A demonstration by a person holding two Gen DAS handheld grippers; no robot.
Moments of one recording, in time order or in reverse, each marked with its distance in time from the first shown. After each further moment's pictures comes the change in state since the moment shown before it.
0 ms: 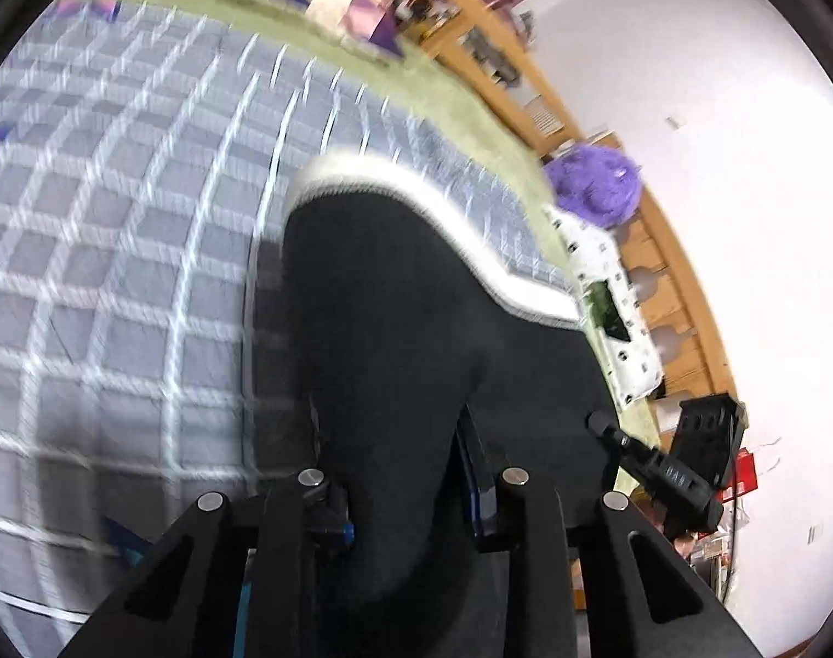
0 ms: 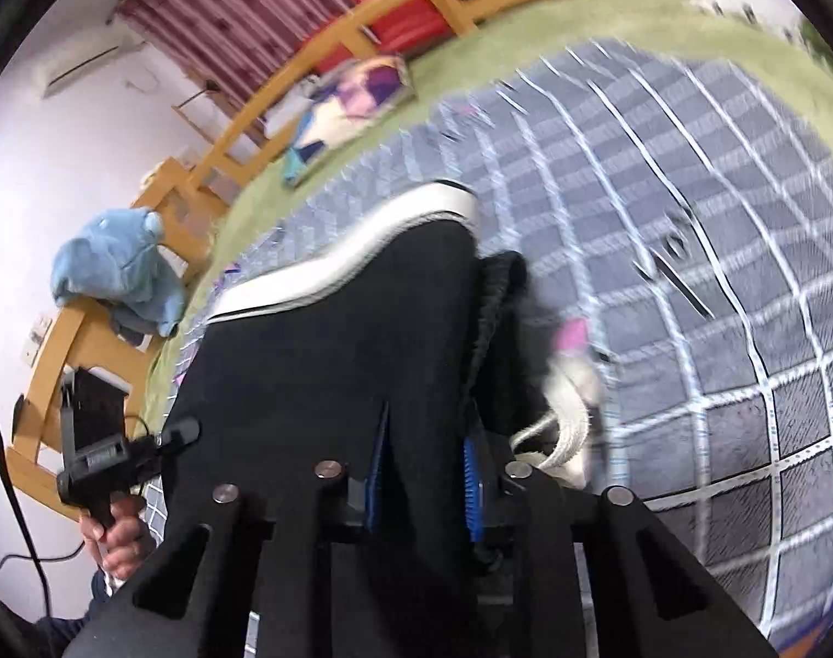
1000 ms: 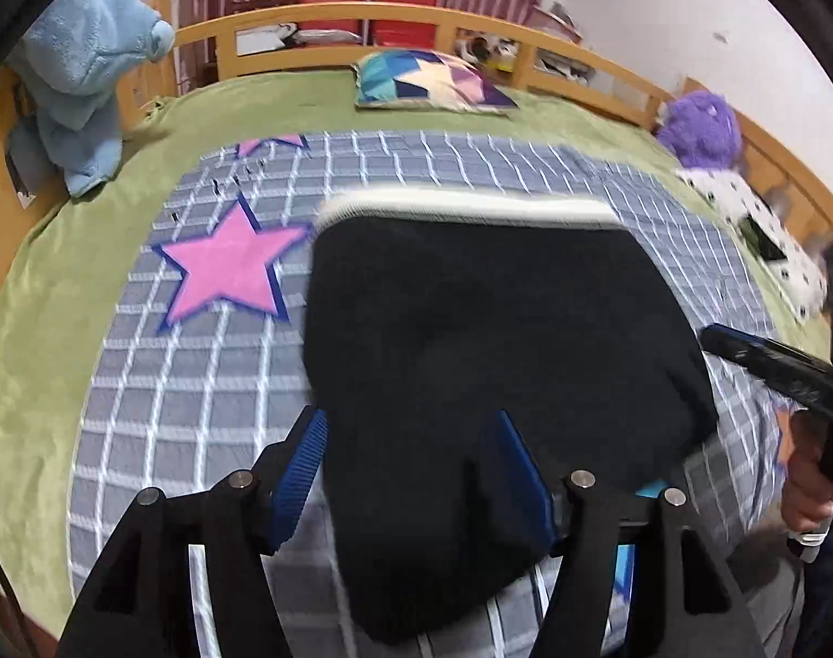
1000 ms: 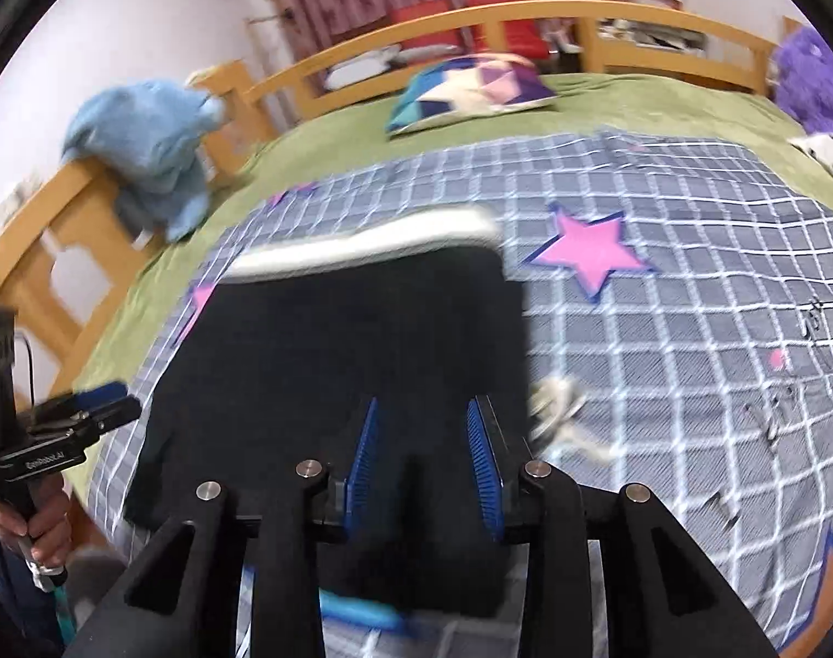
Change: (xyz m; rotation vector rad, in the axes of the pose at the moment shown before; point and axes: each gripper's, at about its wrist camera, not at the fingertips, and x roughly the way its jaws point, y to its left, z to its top) left arm -0.137 0.051 -0.074 0.289 -0.094 0.575; right arm 0.062 0.190 -0.083 -0.298 0.061 -0.141
